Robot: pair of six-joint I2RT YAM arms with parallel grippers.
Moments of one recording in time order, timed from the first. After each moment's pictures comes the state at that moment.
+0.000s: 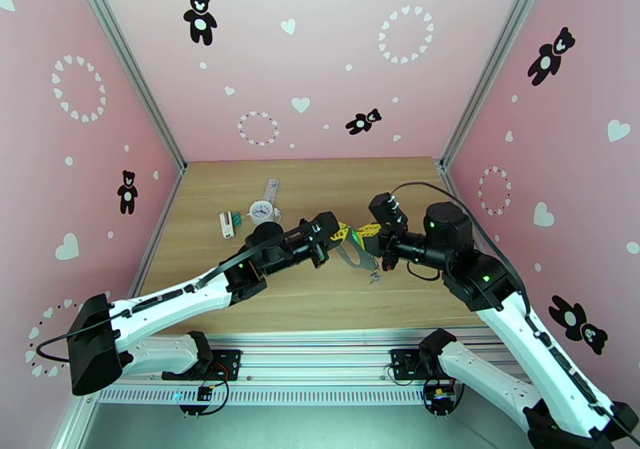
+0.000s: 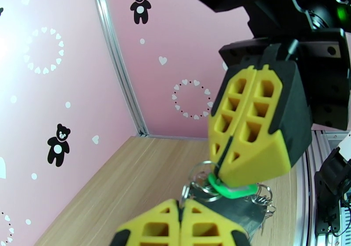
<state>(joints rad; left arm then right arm) -0.97 1.25 0.89 0.36 0.14 0.24 0.54 0.84 1.05 -0.61 -0.49 -0.11</state>
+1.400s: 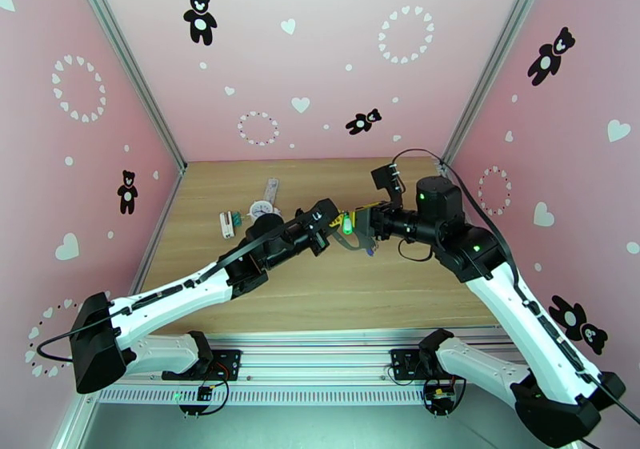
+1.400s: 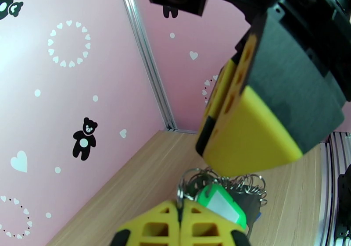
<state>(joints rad) -0.95 1.28 0.96 0.32 0.04 0.27 0.50 1.03 1.26 -0.67 -0.46 0.33</state>
